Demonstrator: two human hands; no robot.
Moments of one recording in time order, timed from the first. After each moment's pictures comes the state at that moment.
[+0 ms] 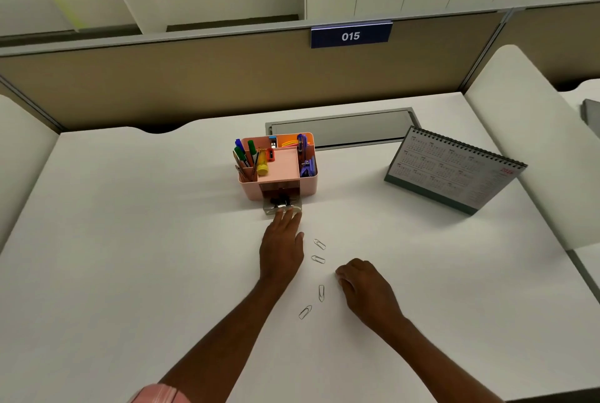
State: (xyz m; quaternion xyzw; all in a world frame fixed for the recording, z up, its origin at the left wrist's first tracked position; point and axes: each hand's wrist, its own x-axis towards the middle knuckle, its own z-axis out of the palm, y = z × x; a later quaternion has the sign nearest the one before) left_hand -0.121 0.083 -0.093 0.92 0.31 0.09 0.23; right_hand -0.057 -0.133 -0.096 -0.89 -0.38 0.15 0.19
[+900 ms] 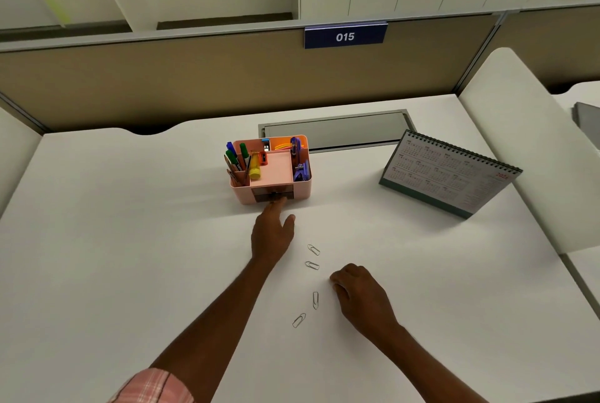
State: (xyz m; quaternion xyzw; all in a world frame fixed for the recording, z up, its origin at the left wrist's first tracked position) left_hand -0.078 0.116 -0.080 0.83 0.40 0.09 0.37; right_hand -0.055 -0.132 -0.099 -0.89 -0.38 0.14 0.20
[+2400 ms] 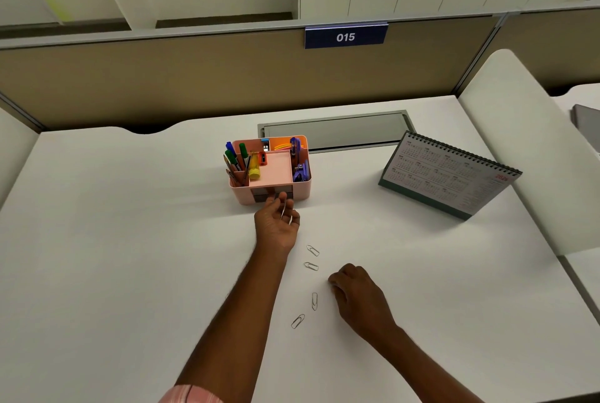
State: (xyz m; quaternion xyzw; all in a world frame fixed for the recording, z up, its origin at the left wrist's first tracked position) left_hand -0.056 0.107 -0.038 0.05 0.44 0.24 0.86; right_hand -0.055 -0.128 -0.098 -0.89 -0.39 0.13 0.18
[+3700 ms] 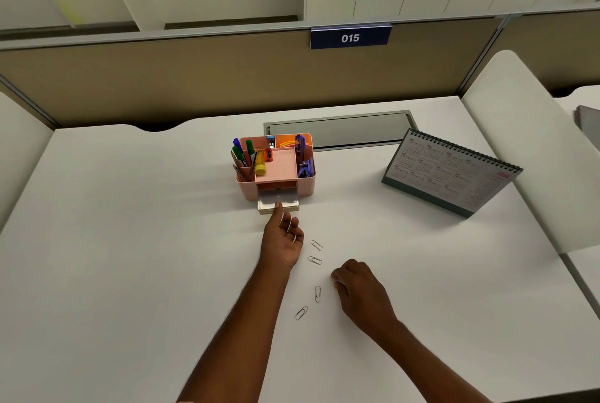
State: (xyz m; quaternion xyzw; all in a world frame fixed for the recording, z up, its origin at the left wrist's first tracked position) left_hand -0.089 0.084 -0.052 0.08 0.48 0.19 0.85; right_hand -0.062 -0.131 -0.095 -0.89 -0.39 0.12 0.19
